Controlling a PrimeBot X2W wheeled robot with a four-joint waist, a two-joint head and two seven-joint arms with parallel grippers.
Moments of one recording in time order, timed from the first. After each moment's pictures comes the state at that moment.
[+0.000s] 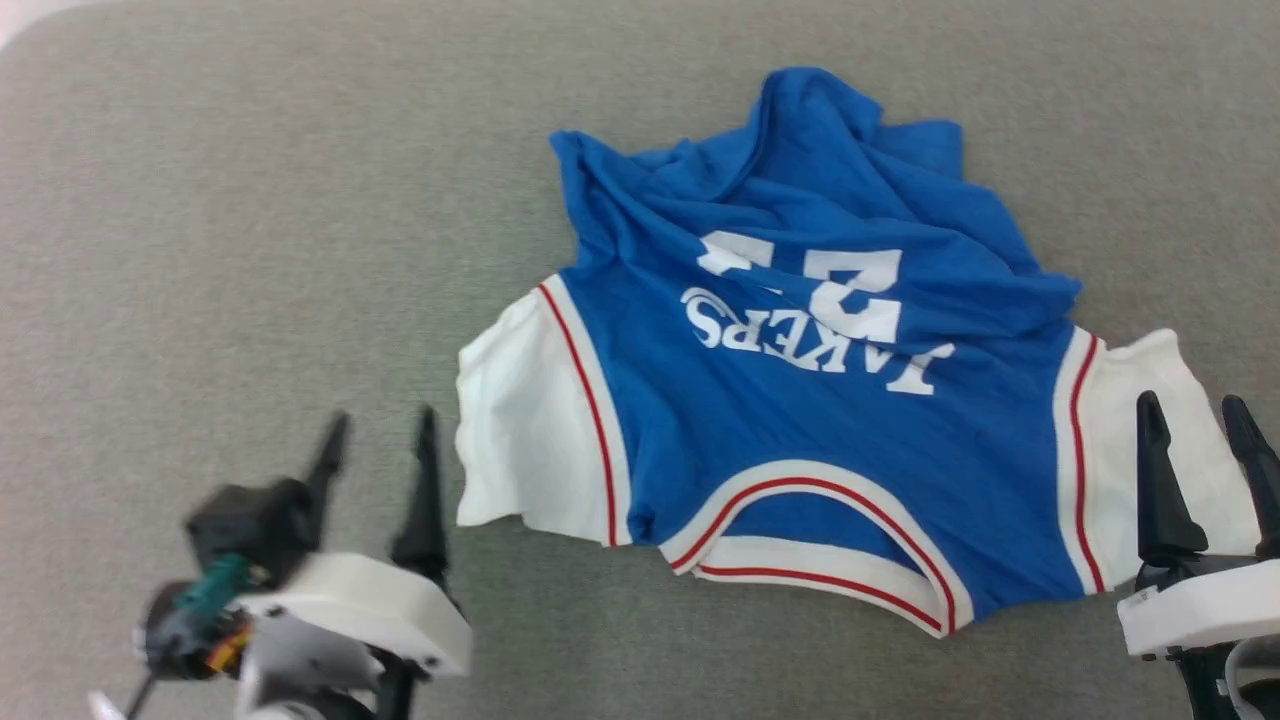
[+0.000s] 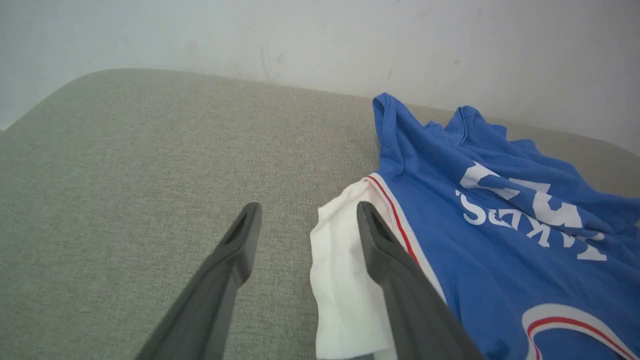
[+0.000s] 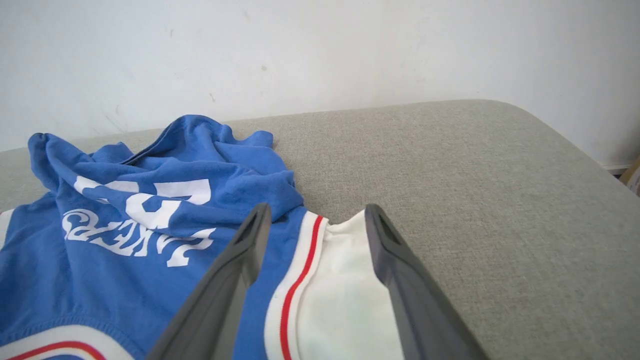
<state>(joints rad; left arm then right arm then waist) 0.00 0.31 -0.25 -0.36 -0.37 0.35 0.16 0.05 -0.05 -0.22 -0.17 0.20 0.13 -0.01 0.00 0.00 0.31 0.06</state>
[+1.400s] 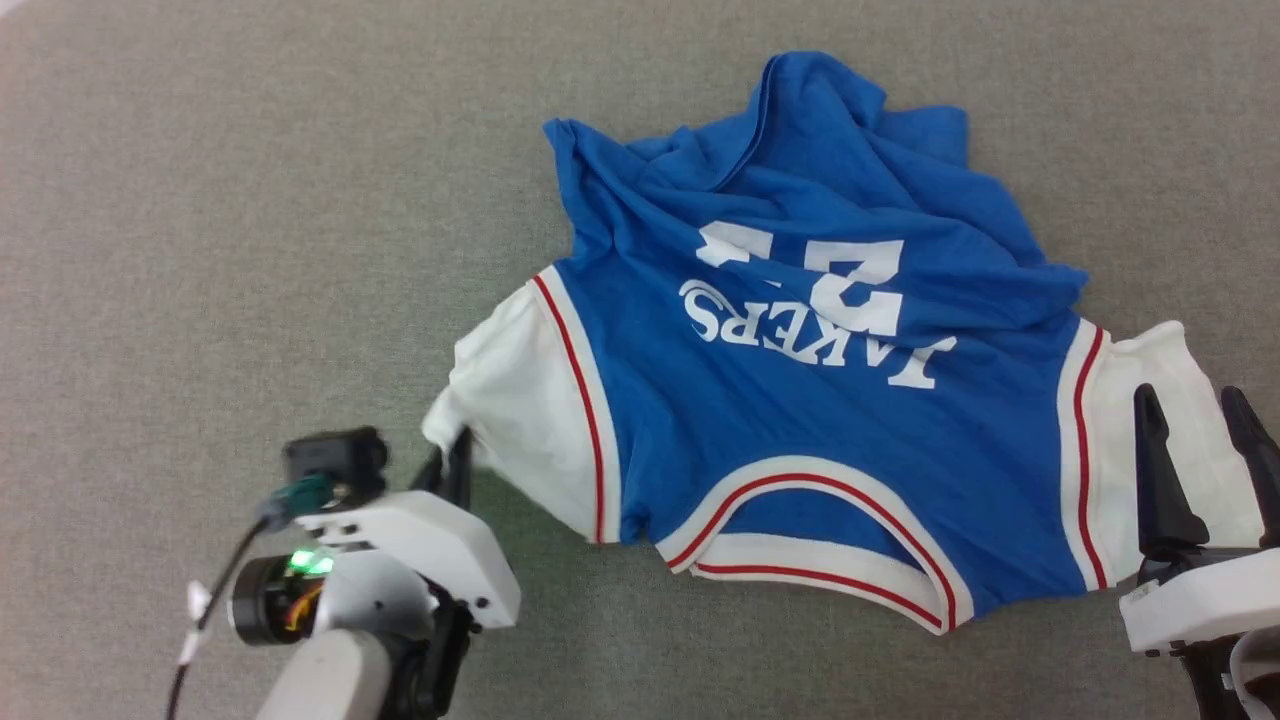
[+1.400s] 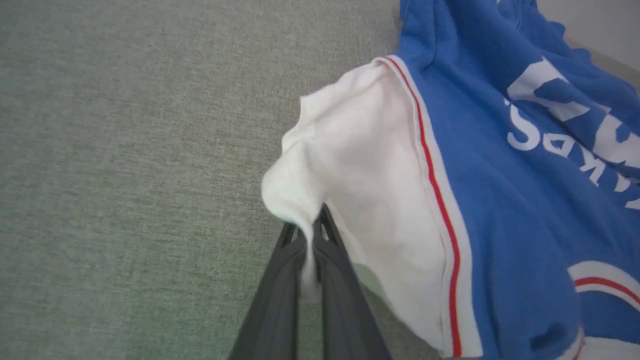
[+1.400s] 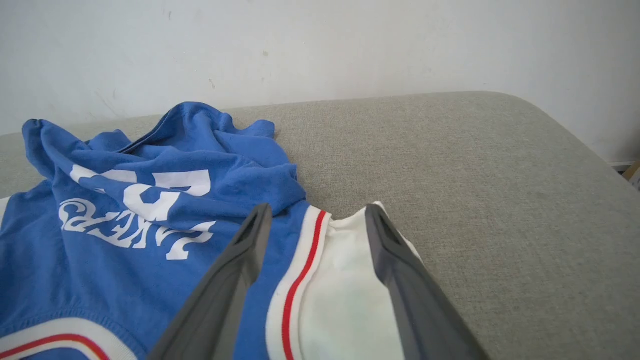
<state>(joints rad) -0.13 0.23 -0.32 -0.08 -0.47 0.32 0.28 0.05 -0.05 -0.21 -0.23 0.19 0.13 0.07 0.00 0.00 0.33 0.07</state>
